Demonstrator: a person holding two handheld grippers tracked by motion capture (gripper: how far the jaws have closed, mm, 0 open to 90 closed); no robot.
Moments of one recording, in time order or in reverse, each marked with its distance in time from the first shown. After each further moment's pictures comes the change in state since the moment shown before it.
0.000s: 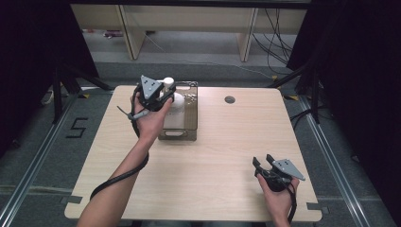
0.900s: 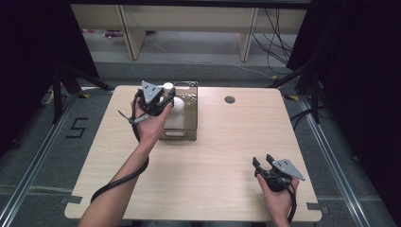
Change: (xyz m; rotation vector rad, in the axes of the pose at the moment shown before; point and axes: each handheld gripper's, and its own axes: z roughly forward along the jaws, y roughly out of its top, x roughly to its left) left arm 0.001 -0.014 -0.001 0.028 0.010 -0.004; right arm 0.001 0.000 0.000 -0.001 0.010 0.015
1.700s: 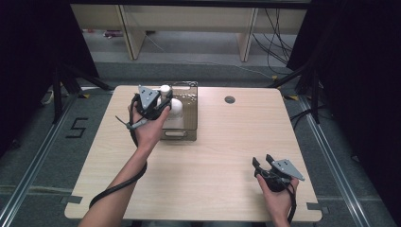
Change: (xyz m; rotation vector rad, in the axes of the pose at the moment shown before) left arm 0.002 -0.008 -0.010 -0.028 0.026 -0.001; right arm 0.000 0.000 0.000 -0.001 0.007 -0.028
